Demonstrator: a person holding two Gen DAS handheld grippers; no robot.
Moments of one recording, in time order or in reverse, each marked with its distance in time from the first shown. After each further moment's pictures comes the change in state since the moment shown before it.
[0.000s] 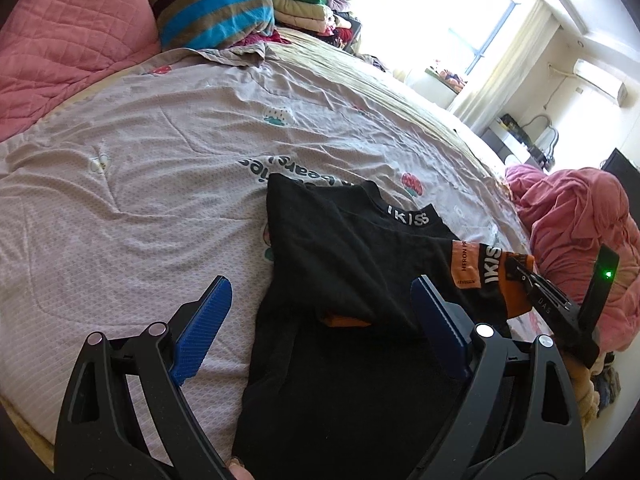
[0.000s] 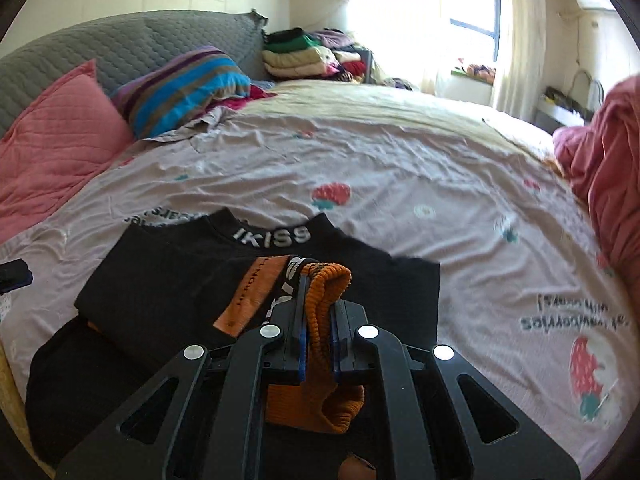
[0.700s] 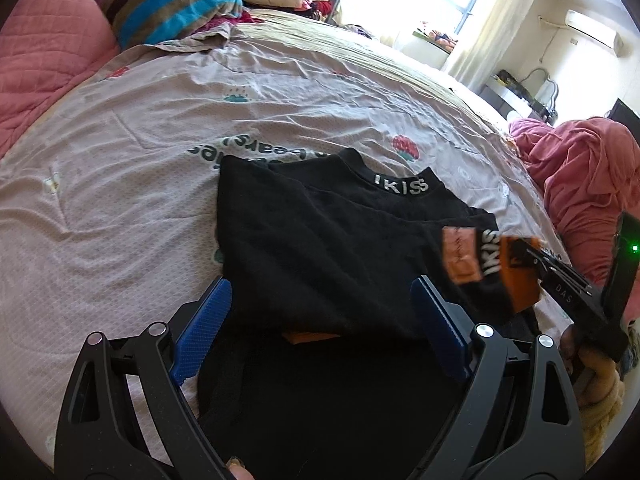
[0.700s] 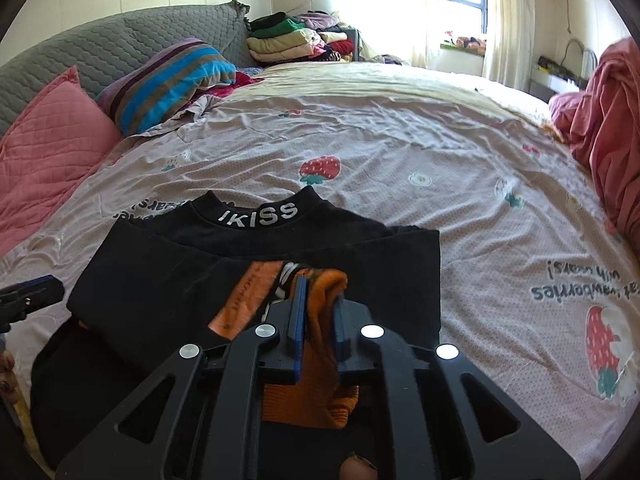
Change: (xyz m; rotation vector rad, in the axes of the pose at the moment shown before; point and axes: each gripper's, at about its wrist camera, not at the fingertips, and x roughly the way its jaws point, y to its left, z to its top) left arm 0.052 -0.040 0.001 0.117 0.091 0.028; right arm 0.014 -0.013 -0.010 0.079 0.064 0.009
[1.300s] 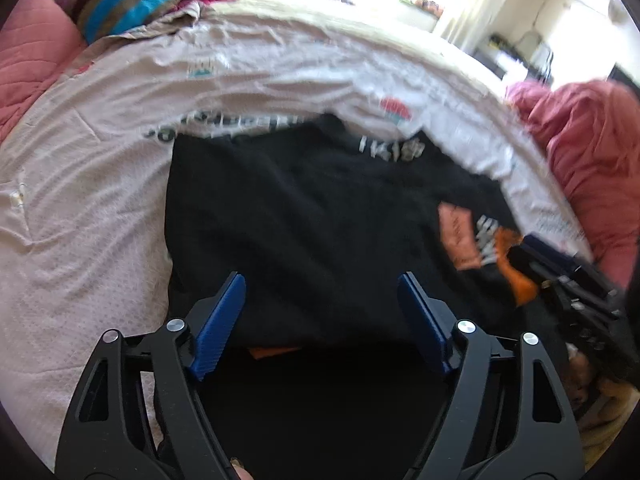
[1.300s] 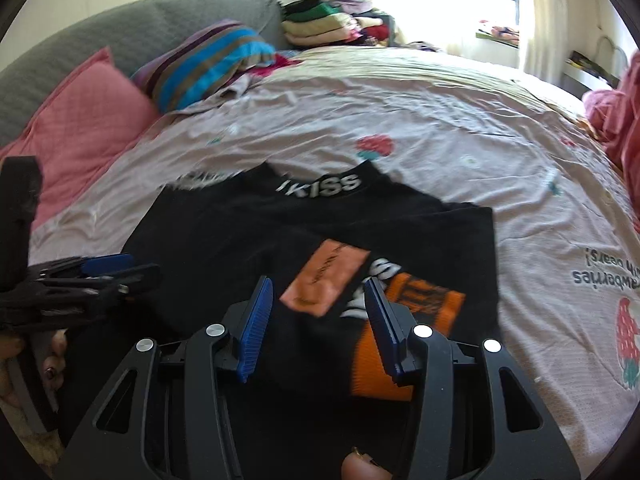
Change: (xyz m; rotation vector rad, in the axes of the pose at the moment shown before) left arm 0.043 -0.017 -0.006 0.093 0.121 0.032; right arm -0.003 0.043 -0.016 -0.069 0.064 0.122
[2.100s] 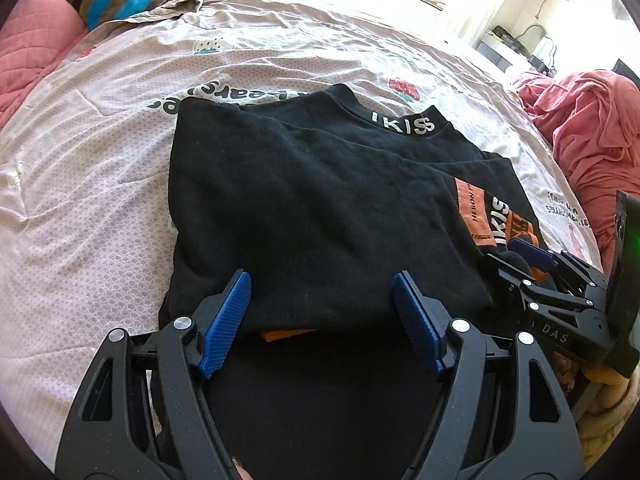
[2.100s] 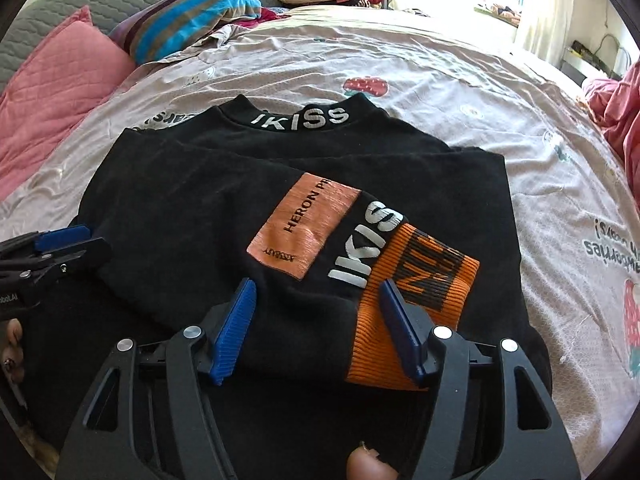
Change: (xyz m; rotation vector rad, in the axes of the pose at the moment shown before) left arm 0.006 0.010 -0.015 -0.011 0.014 -0.014; right arm 0.042 -0.006 -0.021 -0.008 0.137 -0.083
